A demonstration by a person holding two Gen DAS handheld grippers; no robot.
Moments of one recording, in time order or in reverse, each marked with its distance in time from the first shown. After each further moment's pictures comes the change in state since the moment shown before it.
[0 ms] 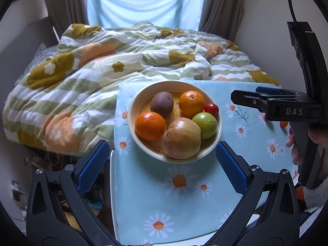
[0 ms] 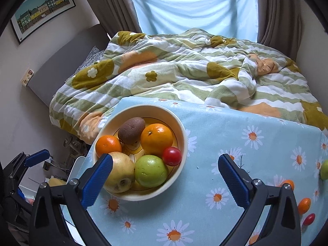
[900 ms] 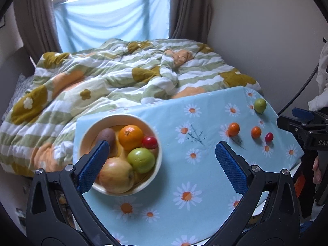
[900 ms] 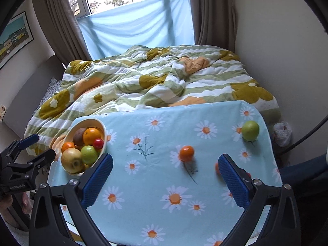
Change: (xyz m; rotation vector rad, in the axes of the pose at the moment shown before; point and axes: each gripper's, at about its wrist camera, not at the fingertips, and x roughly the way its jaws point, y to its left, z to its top) left arm -0.001 -0.140 0.055 0.159 -0.048 -0.081; right arm -0.143 -0.126 -0.059 0.217 -0.086 -0.282
